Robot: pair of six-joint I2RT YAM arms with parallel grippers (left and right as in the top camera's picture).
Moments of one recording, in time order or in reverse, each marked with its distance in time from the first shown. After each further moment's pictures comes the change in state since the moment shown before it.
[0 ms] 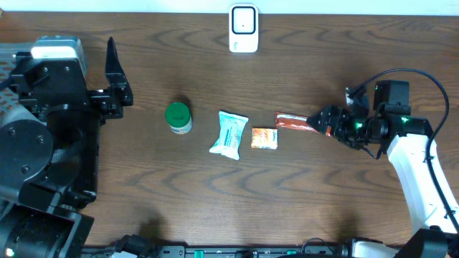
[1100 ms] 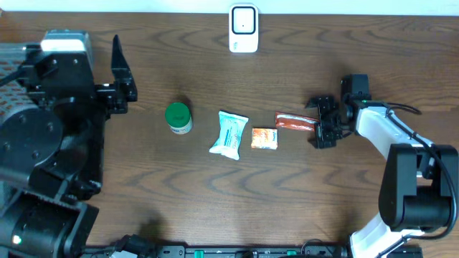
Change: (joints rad) left arm 0.000 0.030 -0.004 0.002 0.000 0.000; right arm 0.093 0.425 0.036 0.271 0.171 1.162
